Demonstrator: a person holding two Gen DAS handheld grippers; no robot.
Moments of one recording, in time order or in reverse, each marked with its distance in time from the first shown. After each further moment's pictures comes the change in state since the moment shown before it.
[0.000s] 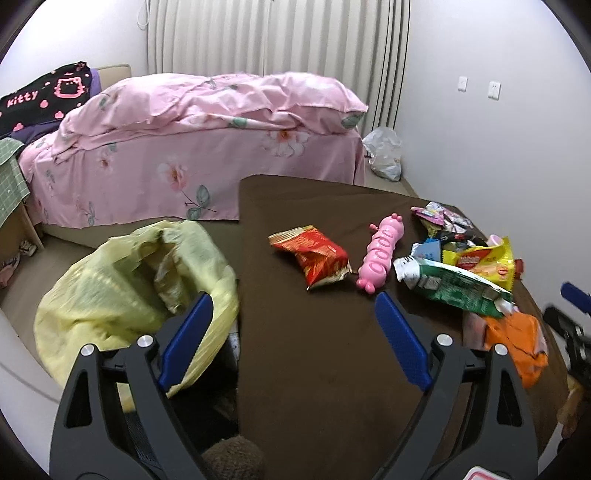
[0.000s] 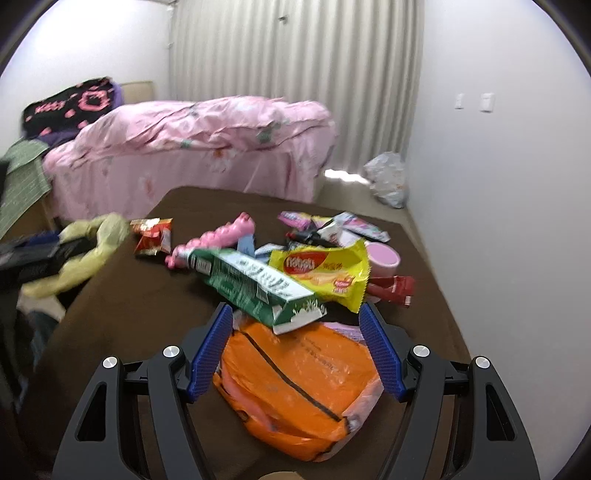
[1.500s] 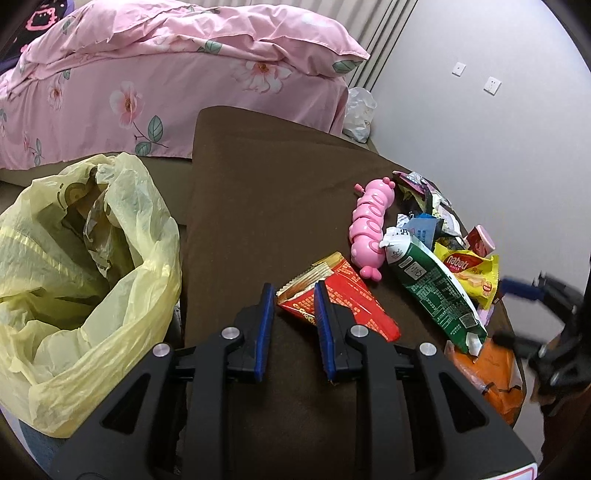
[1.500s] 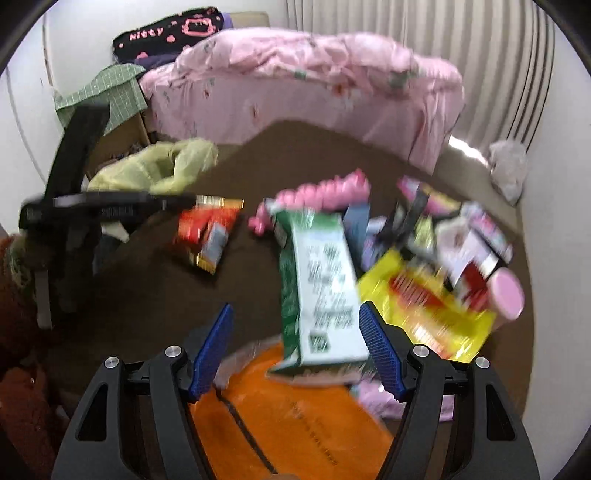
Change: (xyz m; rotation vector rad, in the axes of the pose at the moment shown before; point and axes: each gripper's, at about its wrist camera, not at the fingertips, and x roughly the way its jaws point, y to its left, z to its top) left arm 0.064 0.014 -0.001 -0.131 0.216 -0.233; right arm 0.072 0.037 0.052 -0.234 0.229 0.385
